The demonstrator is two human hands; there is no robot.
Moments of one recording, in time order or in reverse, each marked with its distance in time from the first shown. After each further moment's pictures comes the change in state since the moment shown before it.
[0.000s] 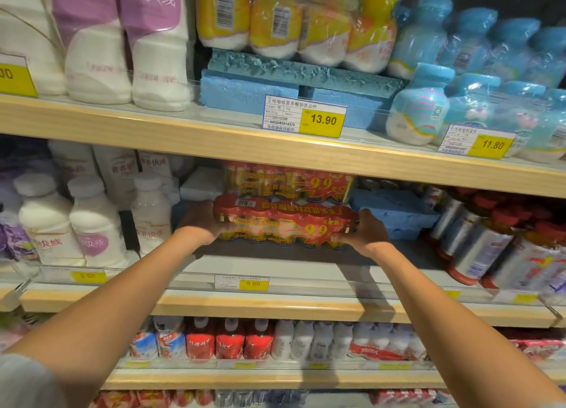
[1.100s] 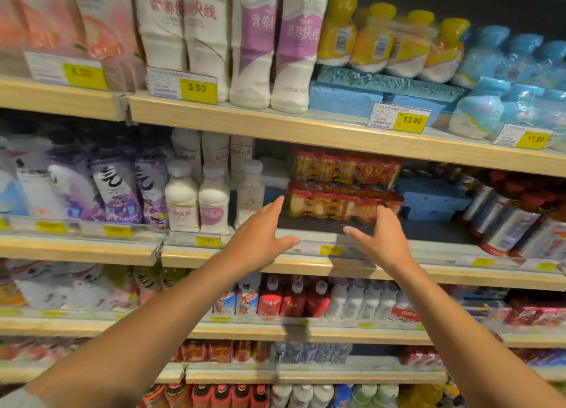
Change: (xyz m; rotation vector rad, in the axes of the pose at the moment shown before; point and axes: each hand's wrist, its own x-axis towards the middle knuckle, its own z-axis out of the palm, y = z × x) left_hand -0.160 -0.051 -0.081 -0.069 -0.051 0.369; right_hand -0.164 -0.113 0.043 -0.065 0.195 -0.142
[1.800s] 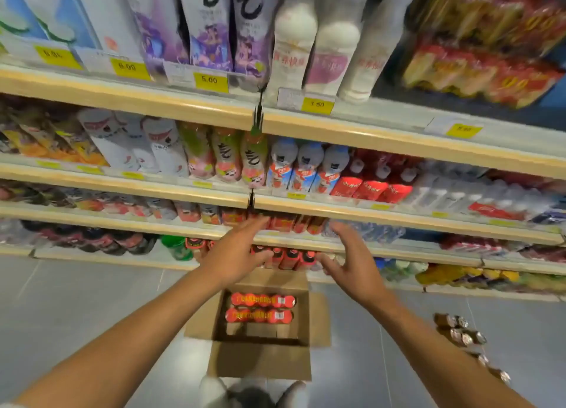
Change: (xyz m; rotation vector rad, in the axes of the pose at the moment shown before) left_hand -0.218 -0.257 0.058 -0.039 -0.305 -0.256; right_hand -0.265 -0.075 0.223 0.207 -0.454 -0.159
